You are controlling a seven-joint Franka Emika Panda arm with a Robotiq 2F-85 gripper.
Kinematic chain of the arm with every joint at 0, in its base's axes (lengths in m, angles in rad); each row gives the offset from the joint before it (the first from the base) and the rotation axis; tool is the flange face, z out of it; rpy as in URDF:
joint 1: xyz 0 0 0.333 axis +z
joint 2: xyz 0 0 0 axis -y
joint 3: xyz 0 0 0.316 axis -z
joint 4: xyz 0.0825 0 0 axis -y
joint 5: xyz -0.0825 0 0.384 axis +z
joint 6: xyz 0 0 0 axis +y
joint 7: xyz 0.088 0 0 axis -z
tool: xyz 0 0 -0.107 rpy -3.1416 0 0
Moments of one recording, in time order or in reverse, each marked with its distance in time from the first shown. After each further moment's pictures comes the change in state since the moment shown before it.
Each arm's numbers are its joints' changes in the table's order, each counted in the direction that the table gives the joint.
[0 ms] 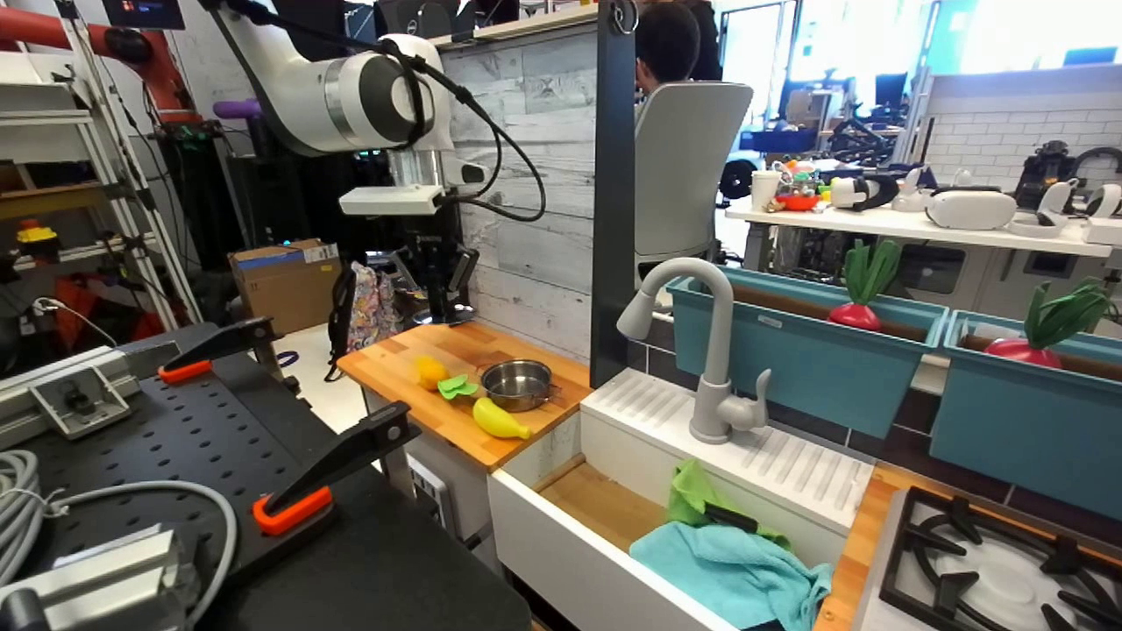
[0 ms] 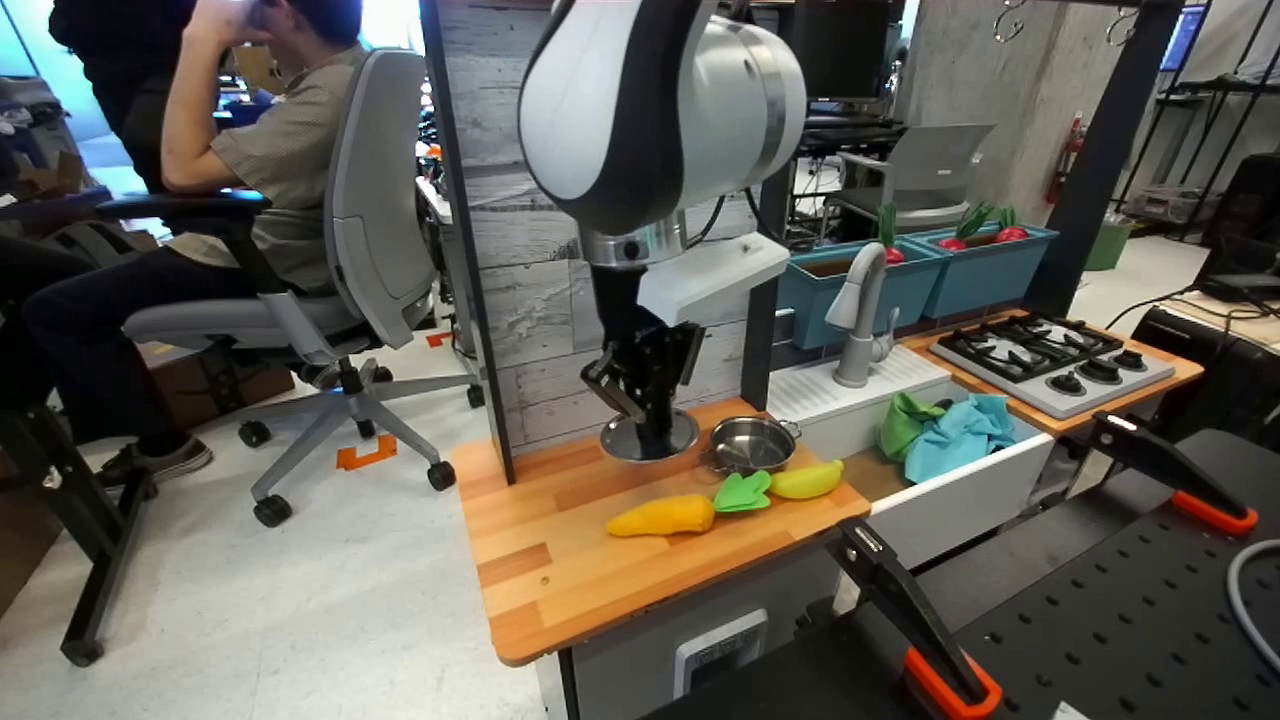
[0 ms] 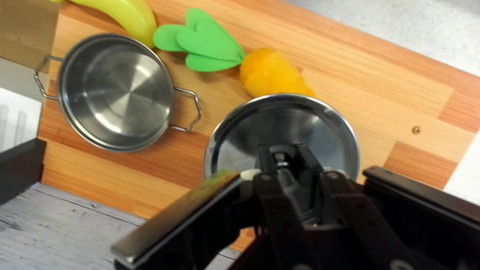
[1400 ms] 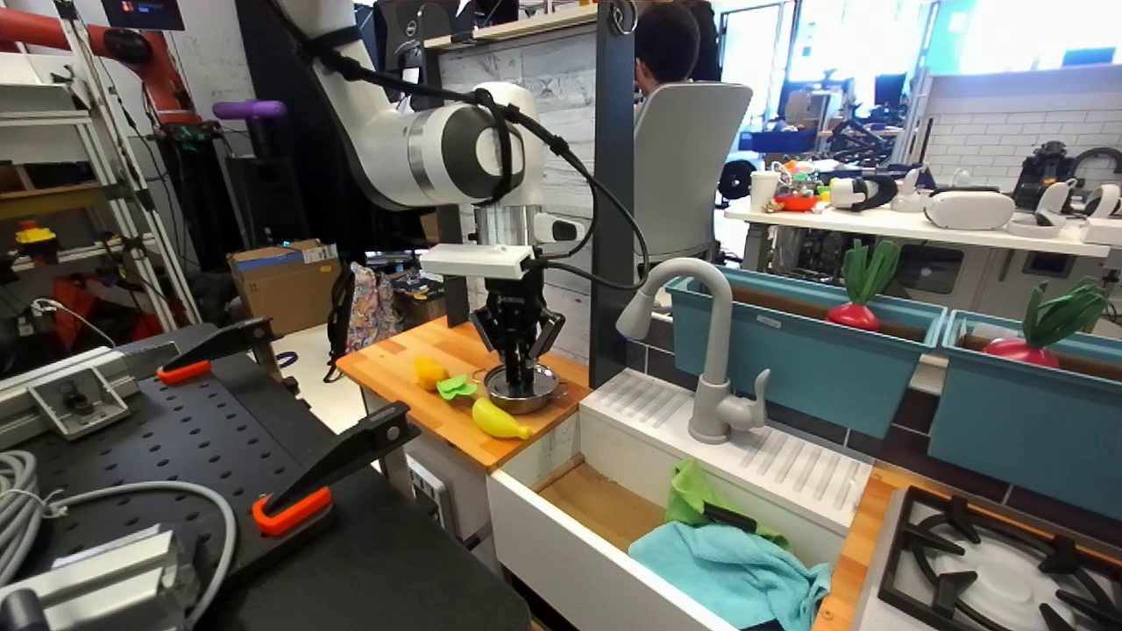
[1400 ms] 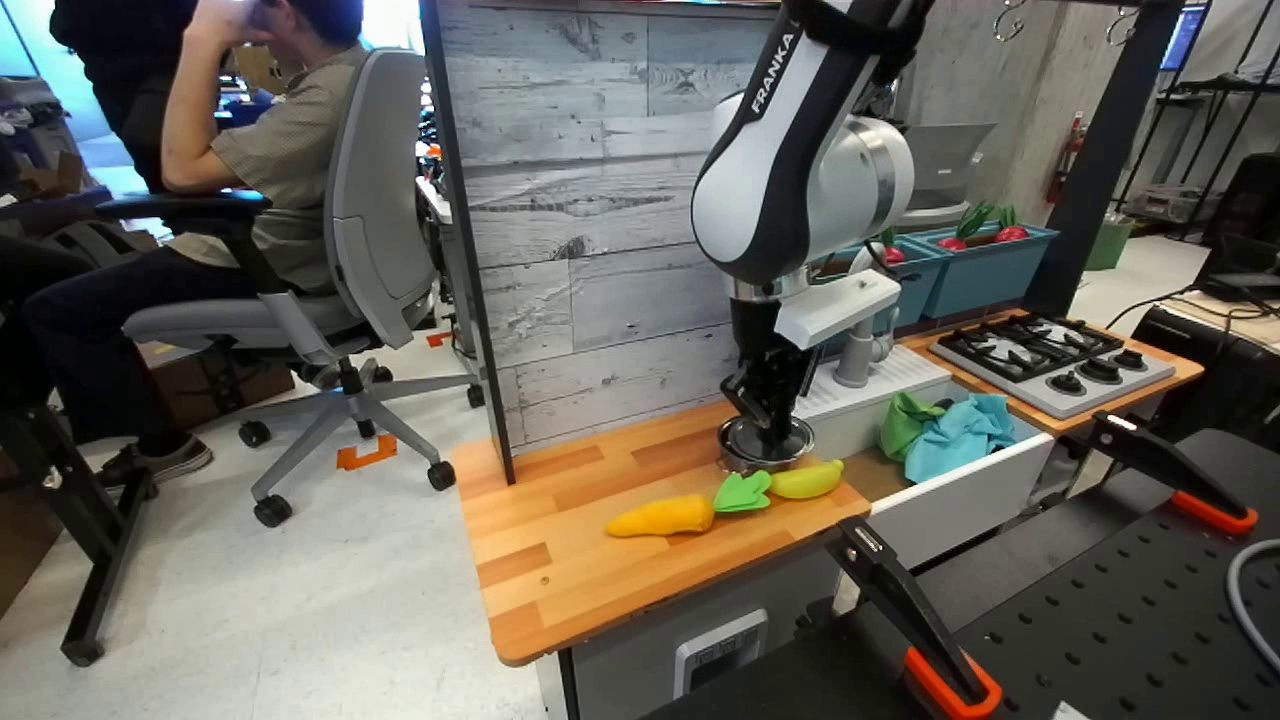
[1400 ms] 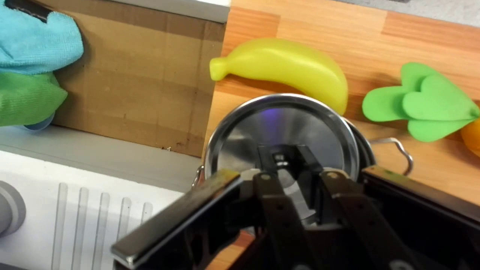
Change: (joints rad) arm -0.170 -0.135 0.073 0.069 -0.002 -0.013 -0.063
